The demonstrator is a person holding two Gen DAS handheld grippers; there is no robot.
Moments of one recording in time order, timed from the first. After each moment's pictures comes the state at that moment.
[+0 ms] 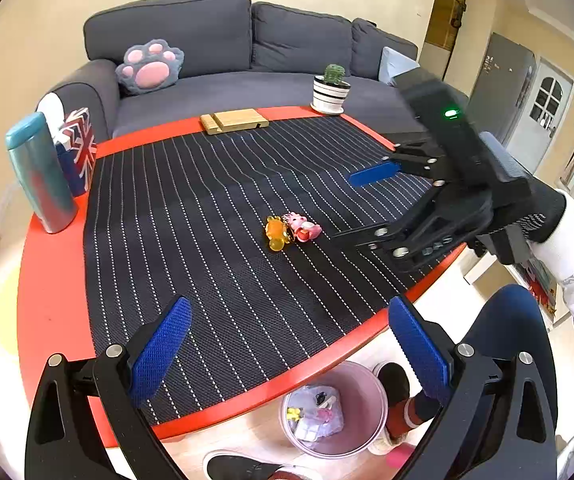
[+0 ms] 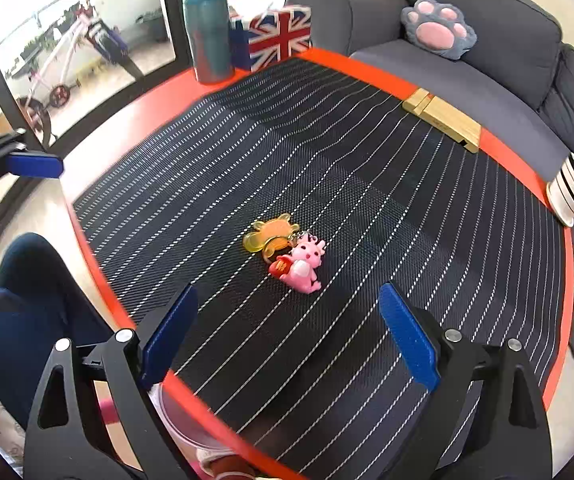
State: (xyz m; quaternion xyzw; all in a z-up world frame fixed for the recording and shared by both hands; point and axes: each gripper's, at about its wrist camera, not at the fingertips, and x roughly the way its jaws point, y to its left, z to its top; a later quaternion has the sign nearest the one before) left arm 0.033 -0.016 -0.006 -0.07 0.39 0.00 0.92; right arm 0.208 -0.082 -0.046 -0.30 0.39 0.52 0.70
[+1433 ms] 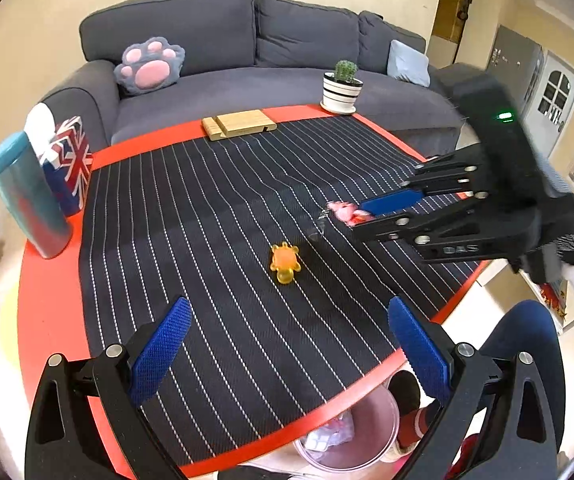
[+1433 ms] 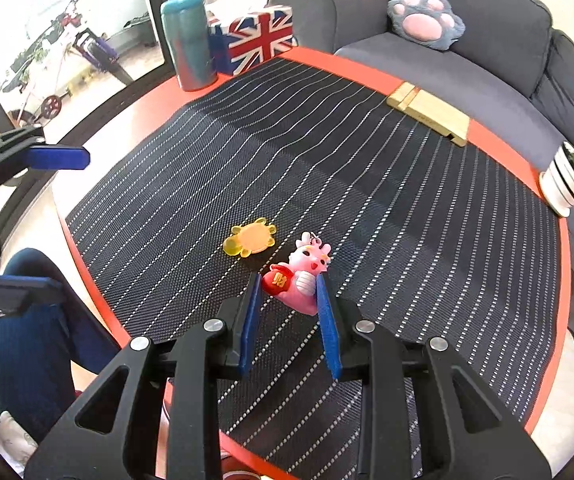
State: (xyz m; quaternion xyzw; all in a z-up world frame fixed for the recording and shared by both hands) left arm 0.081 -0.007 -0.006 -0.05 0.41 0.01 0.91; right arm 0.224 -0.095 -0.026 -0.27 0.40 0.51 0.71
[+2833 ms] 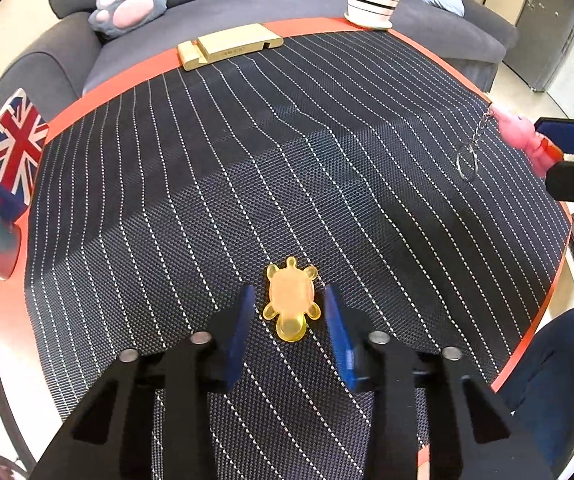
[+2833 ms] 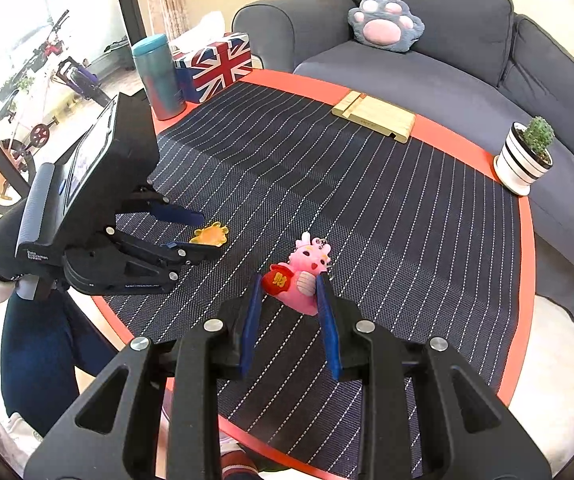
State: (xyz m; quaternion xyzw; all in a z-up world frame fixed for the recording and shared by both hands) left arm 0.190 -0.008 -0.078 -0.03 0.54 0.04 0.84; right arm 0.252 -0.143 0.003 -0.24 0.41 0.49 0.73
